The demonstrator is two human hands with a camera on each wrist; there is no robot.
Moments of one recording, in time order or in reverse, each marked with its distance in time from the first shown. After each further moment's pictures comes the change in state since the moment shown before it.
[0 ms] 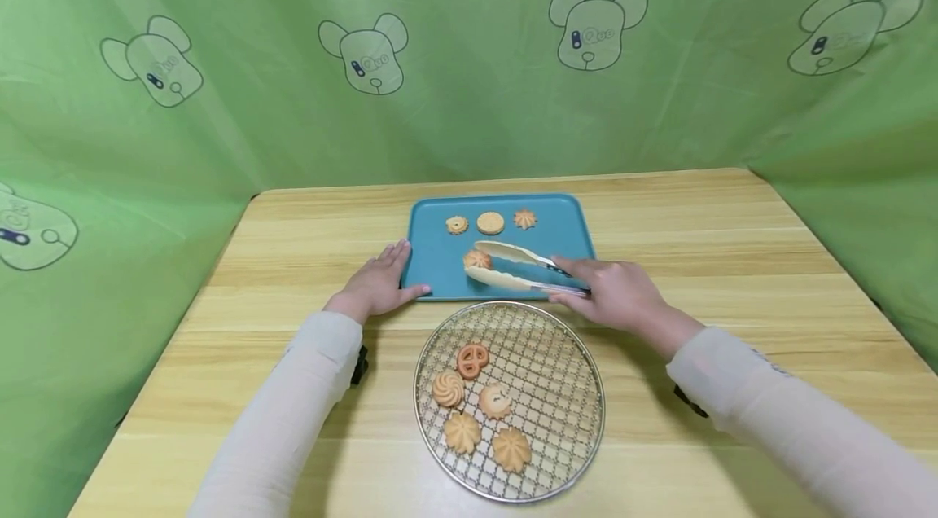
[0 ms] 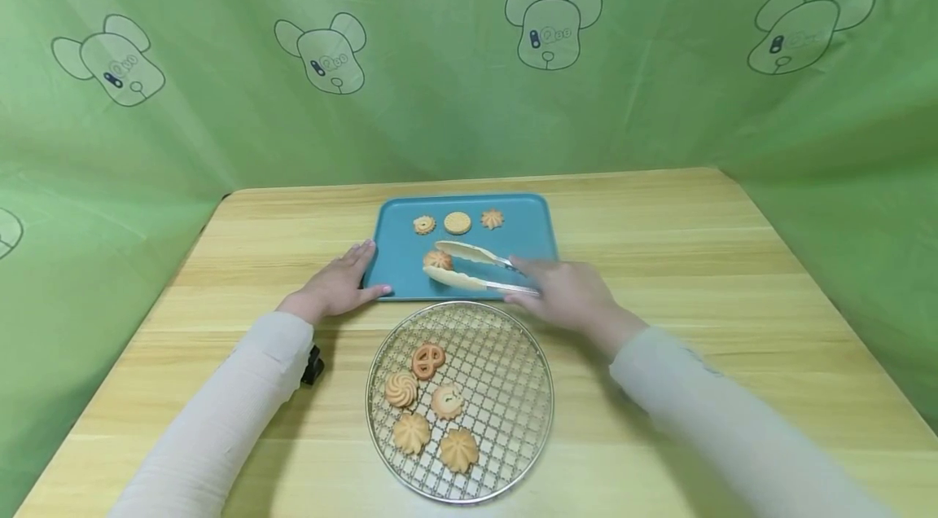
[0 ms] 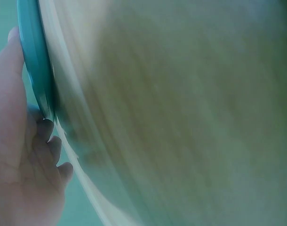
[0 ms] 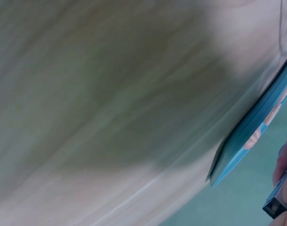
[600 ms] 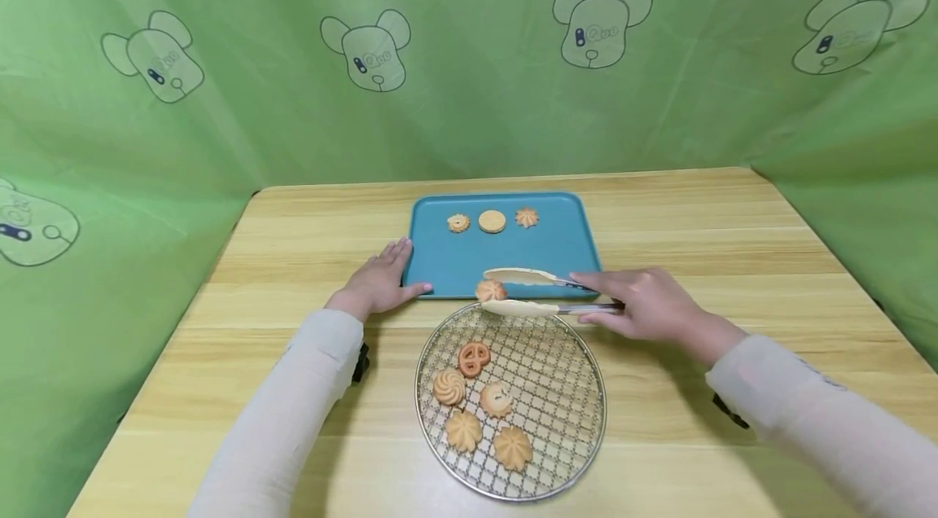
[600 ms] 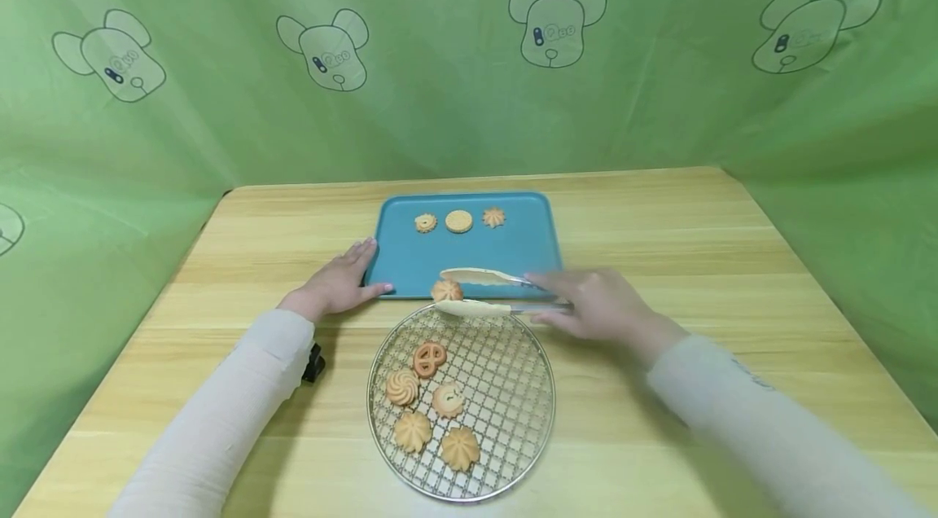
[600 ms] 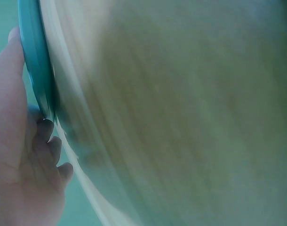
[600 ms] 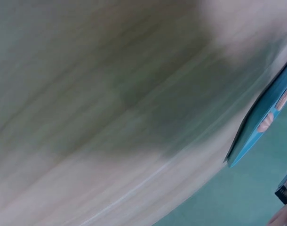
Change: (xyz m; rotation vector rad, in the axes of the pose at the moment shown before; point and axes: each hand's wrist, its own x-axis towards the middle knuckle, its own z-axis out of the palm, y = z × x) left_hand 0.001 -0.001 0.000 -0.009 0.000 -0.002; right_hand -0.025 0.024 -0.010 0.085 0.120 -0.277
